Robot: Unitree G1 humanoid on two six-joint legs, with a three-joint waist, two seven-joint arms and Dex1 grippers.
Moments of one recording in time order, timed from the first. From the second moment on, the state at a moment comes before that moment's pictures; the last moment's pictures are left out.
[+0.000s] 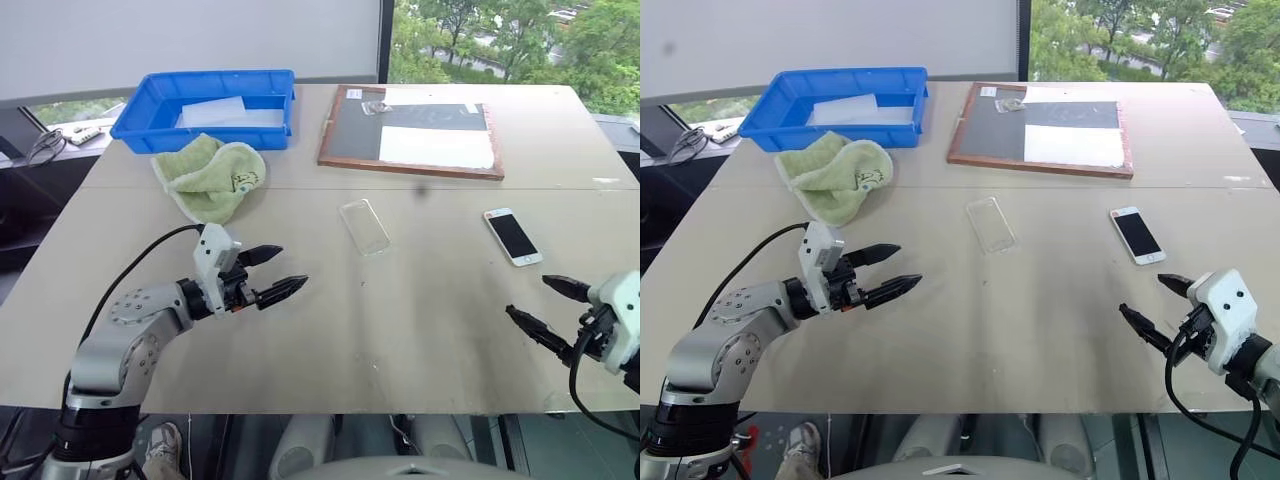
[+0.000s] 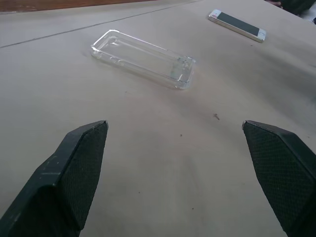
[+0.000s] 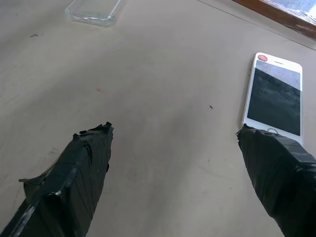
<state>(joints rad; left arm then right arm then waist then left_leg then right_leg) -0.07 0.67 0.18 -0.30 -0.58 0.57 -0.90 0.39 -0.69 -0.50 -0.62 0.49 0.52 0.77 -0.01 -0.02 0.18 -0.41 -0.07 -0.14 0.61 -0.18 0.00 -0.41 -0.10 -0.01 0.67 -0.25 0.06</state>
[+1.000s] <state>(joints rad) -0.87 0.48 -0.25 0.73 -0.16 -0.10 -1.39 0.32 -0.68 -0.33 -0.82 0.60 0.47 0.74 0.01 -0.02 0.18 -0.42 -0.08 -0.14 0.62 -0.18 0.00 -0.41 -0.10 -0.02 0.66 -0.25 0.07</state>
